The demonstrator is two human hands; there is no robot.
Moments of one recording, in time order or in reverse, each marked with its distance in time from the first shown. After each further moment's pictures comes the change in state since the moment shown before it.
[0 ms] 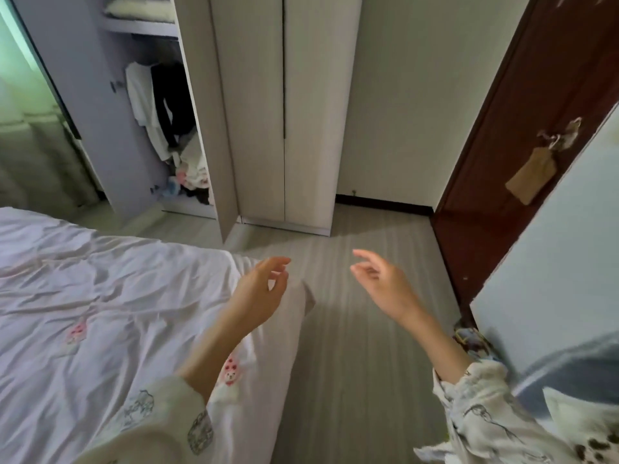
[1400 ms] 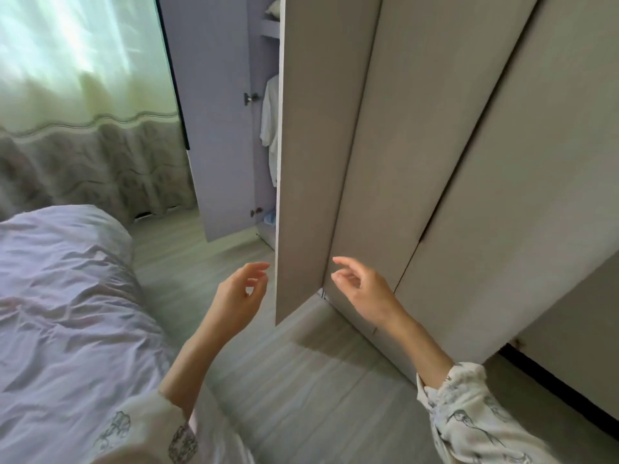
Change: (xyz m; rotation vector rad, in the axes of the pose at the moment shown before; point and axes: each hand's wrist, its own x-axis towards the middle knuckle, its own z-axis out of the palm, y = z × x) left_hand 0.717 -0.287 -0.029 0.074 0.562 -0.503; right_hand 0.894 0.010 0.195 -0.026 -0.650 -0.347
